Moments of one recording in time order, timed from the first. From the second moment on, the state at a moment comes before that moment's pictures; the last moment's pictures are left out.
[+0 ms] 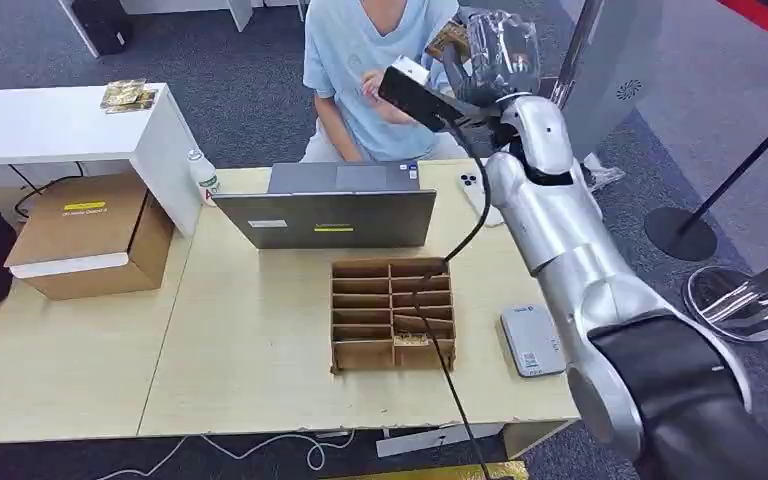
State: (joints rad) left arm -0.08 0.07 0.59 -0.19 -1.48 -0.04 -0.02; right arm -1.09 0.11 0.31 -0.73 1.11 -0.39 -0.05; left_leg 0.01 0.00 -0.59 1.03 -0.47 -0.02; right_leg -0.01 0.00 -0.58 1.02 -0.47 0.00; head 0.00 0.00
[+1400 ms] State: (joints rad) left arm -0.04 0.08 0.70 -0.19 -1.48 -0.02 0.03; right arm -0.12 -0.46 -0.03 -1.54 -0.14 0.41 -0.06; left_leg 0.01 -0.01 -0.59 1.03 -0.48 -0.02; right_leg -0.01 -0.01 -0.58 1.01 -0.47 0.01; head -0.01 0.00
